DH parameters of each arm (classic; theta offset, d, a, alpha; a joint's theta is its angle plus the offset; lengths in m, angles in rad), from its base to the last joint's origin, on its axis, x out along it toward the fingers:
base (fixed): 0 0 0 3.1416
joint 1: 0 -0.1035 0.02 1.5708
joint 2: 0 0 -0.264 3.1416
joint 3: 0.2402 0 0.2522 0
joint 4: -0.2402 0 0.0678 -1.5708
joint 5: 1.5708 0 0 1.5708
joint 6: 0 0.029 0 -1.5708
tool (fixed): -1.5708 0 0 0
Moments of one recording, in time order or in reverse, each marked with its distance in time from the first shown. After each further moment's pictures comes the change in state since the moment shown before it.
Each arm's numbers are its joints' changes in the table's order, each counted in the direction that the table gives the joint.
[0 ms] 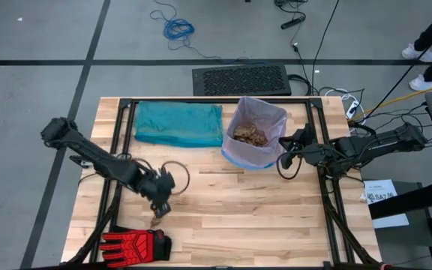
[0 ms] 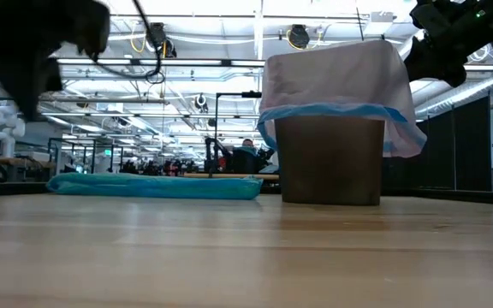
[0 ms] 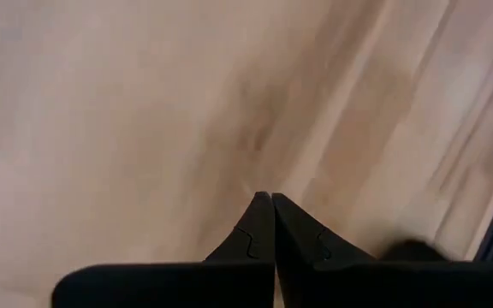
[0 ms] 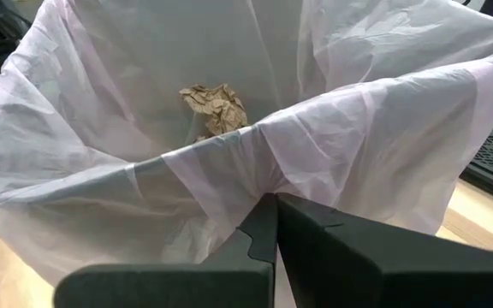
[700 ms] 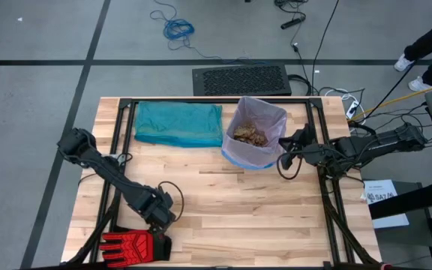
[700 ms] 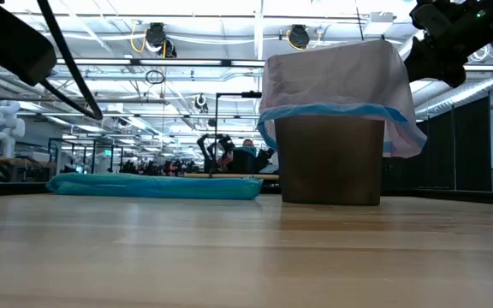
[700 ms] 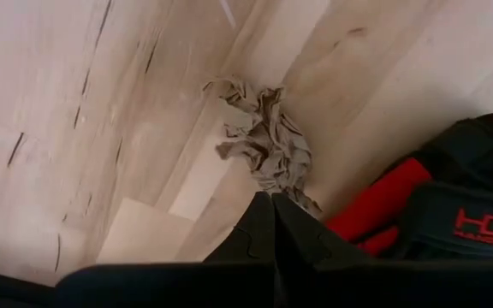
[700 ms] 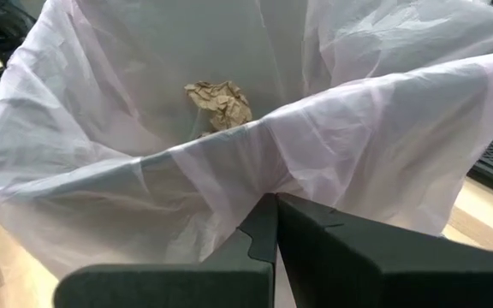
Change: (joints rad) left arm 0.162 0.300 0.151 -0.182 -0.209 -0.196; right arm 0.000 0.000 0.000 -0.001 0.022 0.000
